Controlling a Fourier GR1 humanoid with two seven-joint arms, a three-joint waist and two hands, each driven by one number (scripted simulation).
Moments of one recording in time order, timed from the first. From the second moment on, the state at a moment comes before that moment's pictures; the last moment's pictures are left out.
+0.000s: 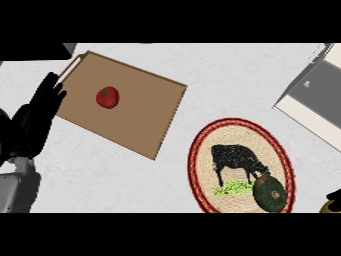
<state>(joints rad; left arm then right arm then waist) -0.21 0.24 0.09 -1.54 0.14 0.03 0.23 0.48 -0.75 0.16 -2.32 0.59 -0.37 0.16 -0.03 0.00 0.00</state>
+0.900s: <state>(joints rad) -0.22 0.24 0.08 -1.53 0.13 0.01 0.22 0.25 -0.98 -0.53 -1.71 -0.33 0.15 -0.12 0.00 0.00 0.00</state>
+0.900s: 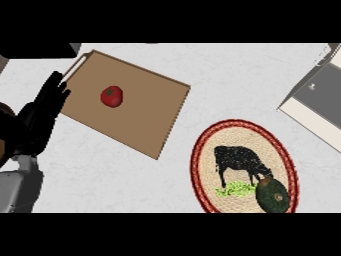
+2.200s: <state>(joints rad) -0.26 0.20 0.07 -1.50 0.11 0.01 0.22 -0.38 -1.22 -0.50 -0.55 -0.21 0.53 -0.48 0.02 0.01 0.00</state>
